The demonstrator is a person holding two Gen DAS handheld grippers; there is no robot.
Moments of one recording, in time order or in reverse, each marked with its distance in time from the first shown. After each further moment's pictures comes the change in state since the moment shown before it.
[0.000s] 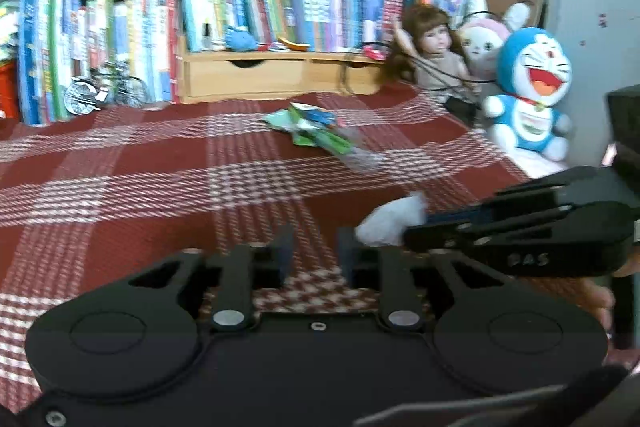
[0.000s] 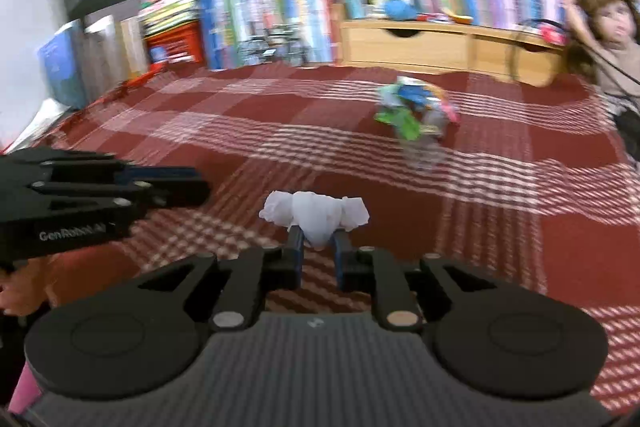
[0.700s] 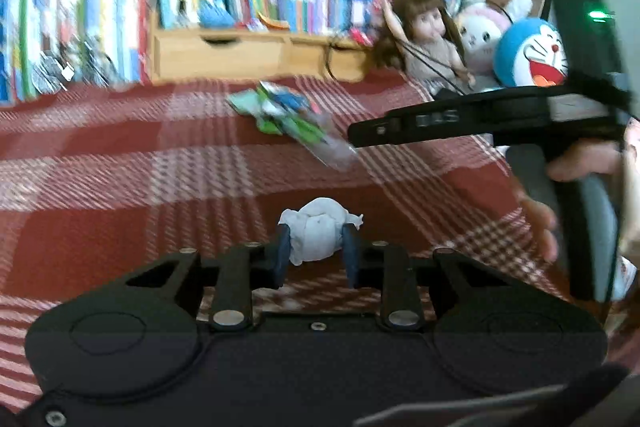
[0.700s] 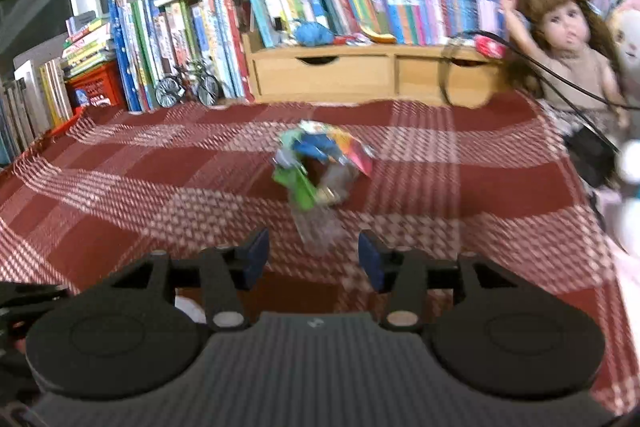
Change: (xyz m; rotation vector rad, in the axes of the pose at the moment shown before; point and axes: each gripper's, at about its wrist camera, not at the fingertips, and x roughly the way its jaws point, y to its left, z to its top) left arm 0.051 -0.018 0.001 -0.038 0.012 0.010; right arm 0.040 -0.069 0.053 0.108 -0.057 -0.174
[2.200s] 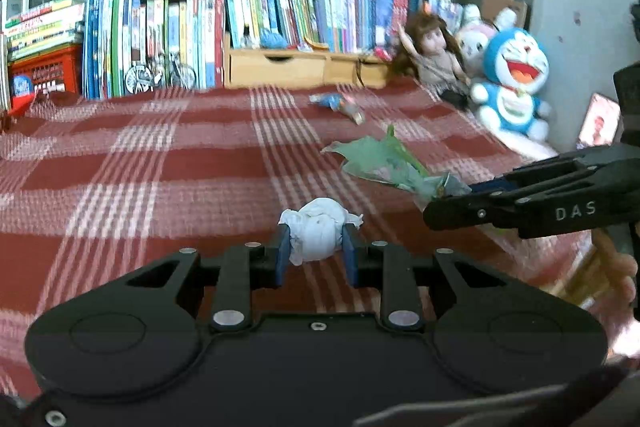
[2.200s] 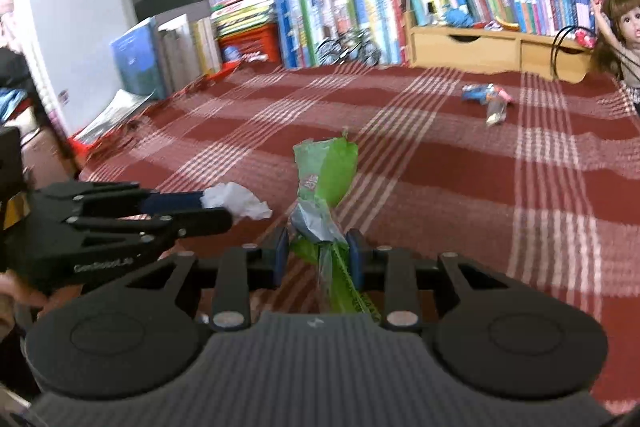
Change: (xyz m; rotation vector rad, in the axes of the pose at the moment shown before) left arm -0.182 0.016 -0.098 0.011 -0.048 0.080; right arm -0.142 0.113 -0.110 -0.103 0.040 0.290
